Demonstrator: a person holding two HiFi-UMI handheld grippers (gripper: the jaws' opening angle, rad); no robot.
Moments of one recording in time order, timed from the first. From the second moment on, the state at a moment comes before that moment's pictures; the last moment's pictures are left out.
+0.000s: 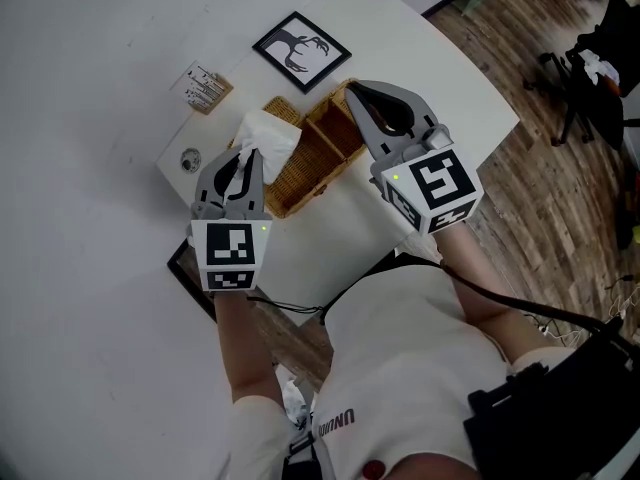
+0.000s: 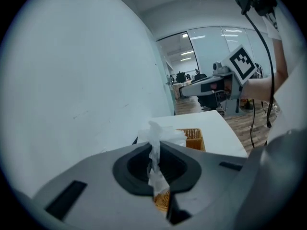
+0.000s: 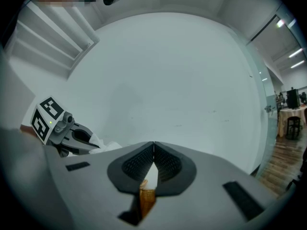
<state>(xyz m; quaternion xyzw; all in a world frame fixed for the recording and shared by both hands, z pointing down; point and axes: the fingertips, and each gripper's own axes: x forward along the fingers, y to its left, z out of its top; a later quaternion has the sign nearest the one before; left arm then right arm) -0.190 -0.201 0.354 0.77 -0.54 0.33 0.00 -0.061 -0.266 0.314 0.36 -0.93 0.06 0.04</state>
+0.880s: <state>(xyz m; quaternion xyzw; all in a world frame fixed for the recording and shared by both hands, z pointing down) -0.198 -0.196 0.311 0.75 -0.61 0.23 -0.04 -0.066 -0.264 0.308 0.35 -0.93 0.03 0.04</state>
